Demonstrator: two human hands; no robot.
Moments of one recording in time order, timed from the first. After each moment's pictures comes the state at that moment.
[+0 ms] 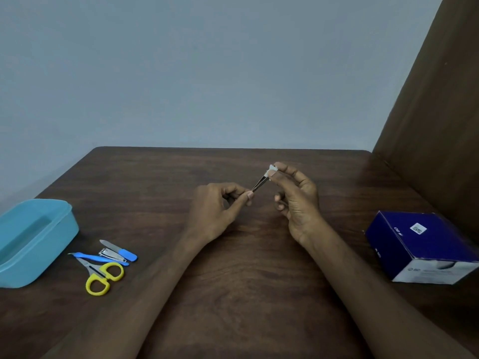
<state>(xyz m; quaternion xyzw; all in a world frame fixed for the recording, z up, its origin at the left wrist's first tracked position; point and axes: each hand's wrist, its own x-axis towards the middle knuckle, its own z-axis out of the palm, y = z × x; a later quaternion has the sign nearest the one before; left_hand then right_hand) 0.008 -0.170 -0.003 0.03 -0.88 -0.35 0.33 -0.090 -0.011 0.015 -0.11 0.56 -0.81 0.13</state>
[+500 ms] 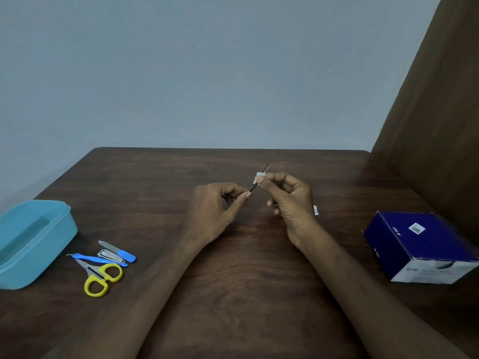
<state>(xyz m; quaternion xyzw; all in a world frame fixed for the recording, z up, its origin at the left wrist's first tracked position) 0.009 -0.172 -0.004 0.01 -0.88 -0.31 0.36 -0.082 -0.012 0.010 -0.15 0.63 -0.76 0.10</state>
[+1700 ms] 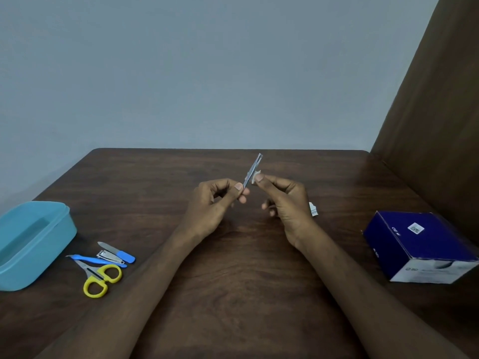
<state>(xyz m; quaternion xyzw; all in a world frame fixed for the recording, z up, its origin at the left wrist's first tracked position) 0.007 -0.174 -0.001 0.03 -0.79 -0.56 0.26 -0.083 -0.013 0.008 -0.18 0.63 -0.74 0.12</state>
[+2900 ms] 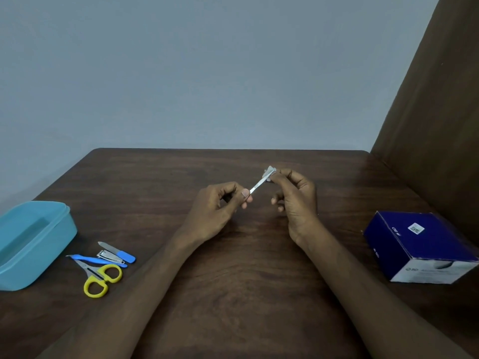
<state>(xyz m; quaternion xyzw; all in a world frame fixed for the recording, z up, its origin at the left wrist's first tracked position) 0.010 -0.175 -0.001 0.00 -0.86 -0.46 0.25 -0.092 -0.012 0.011 -0.14 0.61 -0.78 0.07</state>
